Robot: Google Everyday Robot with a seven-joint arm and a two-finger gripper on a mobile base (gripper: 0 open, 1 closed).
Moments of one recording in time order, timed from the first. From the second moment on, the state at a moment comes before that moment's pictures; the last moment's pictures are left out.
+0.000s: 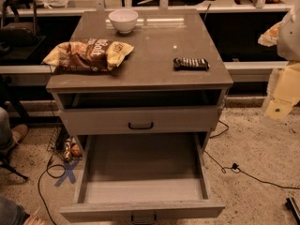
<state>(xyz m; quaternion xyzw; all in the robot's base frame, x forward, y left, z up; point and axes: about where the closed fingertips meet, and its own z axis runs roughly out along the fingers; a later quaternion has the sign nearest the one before) 0.438 -0.217 0.977 -0.60 0.78 -0.03 0.16</state>
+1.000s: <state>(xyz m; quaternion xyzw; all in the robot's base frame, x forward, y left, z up) 0.571 -0.201 0.959 -0.66 0.74 -0.02 0.17</state>
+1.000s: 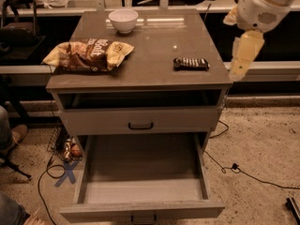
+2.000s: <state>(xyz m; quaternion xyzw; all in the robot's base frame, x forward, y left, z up) 0.711 -0.188 0.902 -0.61 0.76 0.03 0.23</state>
